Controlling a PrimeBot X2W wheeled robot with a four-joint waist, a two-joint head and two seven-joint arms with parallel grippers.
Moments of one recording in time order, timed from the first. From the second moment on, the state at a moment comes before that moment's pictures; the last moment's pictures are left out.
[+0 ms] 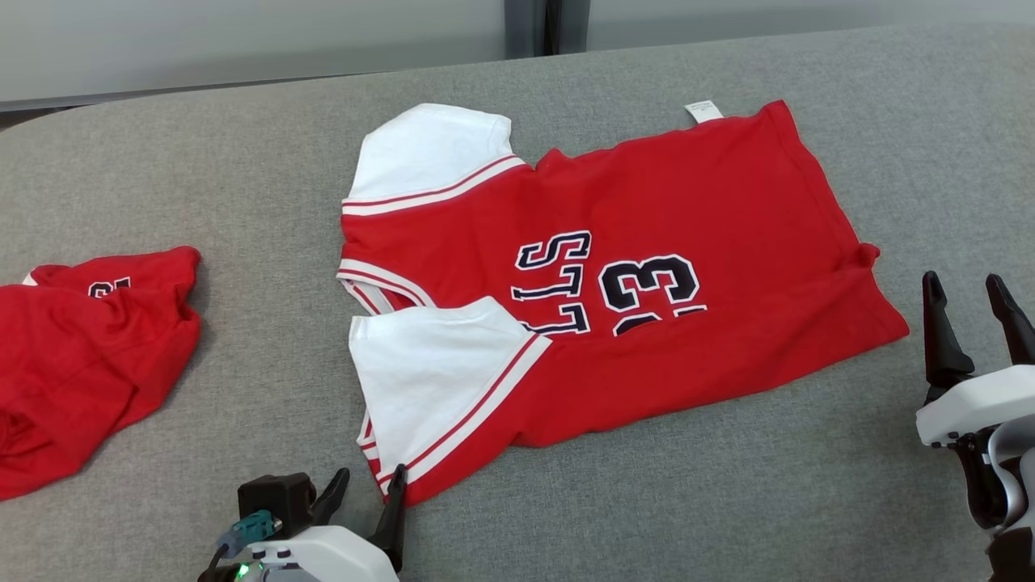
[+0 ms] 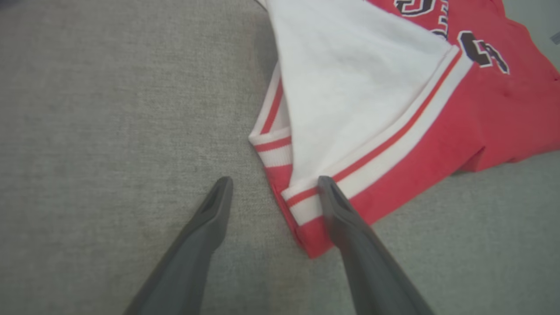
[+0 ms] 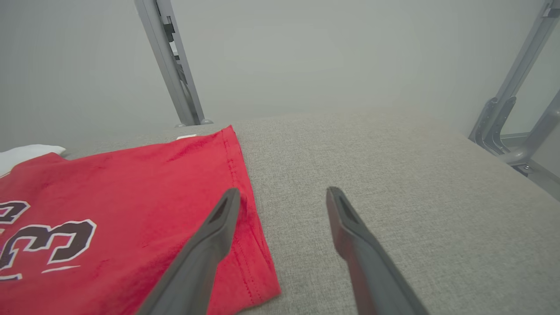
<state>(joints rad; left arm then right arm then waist) 0.02 0.22 -0.44 0.07 -0.60 0.29 0.12 -0.40 -0.25 -0.01 0.62 0.34 0.13 -0.26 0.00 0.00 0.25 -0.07</state>
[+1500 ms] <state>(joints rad) -0.02 0.30 -0.44 0.01 -0.57 0.30 0.12 -0.48 -0.28 0.39 0.88 0.69 0.13 -0.26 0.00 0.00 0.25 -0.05</state>
